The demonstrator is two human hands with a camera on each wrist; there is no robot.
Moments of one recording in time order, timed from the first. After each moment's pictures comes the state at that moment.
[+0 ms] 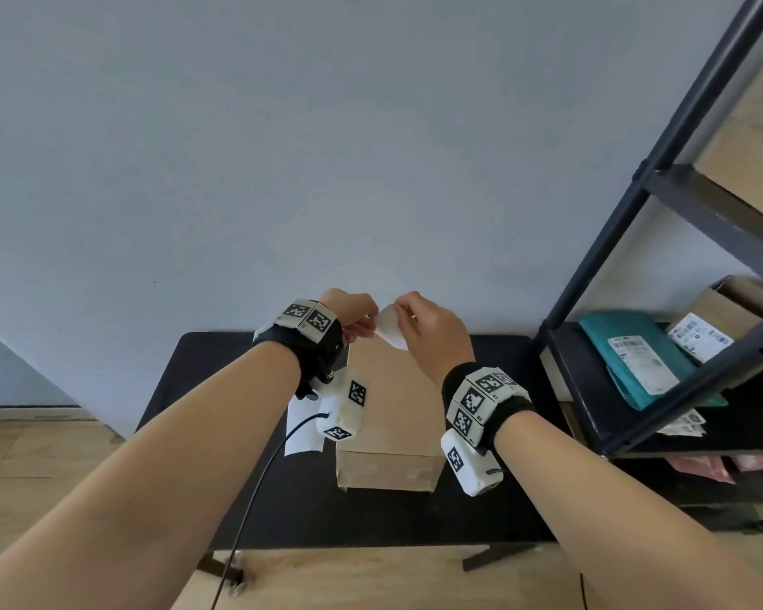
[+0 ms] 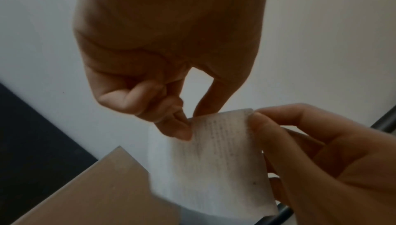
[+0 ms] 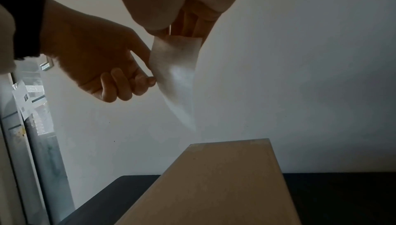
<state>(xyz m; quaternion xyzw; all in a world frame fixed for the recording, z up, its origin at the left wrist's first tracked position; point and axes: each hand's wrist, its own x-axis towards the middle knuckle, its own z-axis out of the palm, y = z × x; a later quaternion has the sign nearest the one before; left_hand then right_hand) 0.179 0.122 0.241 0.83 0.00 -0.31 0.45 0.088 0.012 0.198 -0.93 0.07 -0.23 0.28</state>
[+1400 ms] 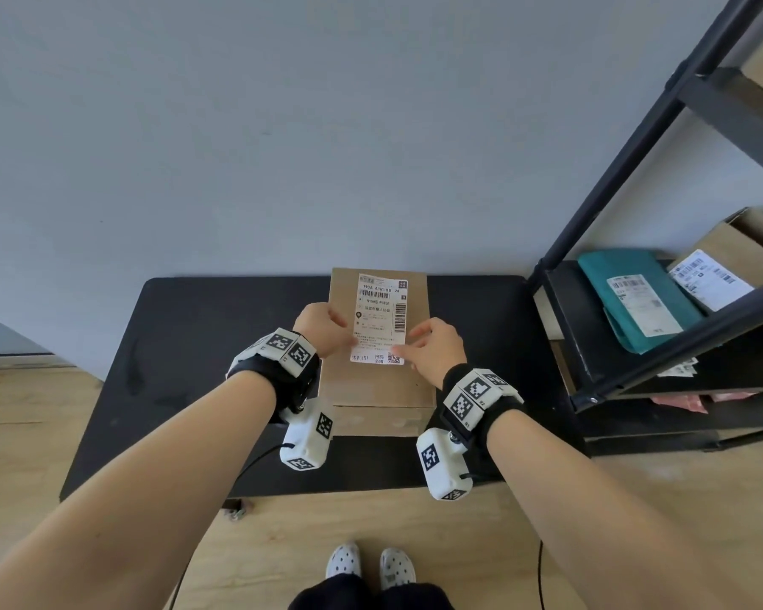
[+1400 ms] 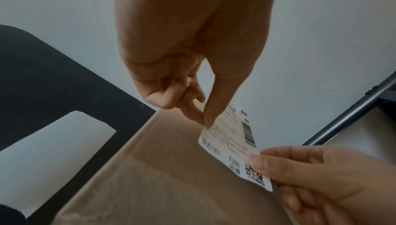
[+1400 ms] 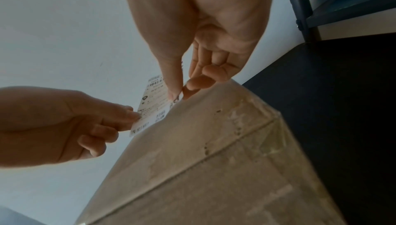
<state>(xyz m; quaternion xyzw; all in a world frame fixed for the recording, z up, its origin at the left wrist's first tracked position) 0.169 0.137 0.123 0.88 -0.07 -0.30 0.35 0.067 -0.004 0.101 -0.81 0.35 0.04 0.47</state>
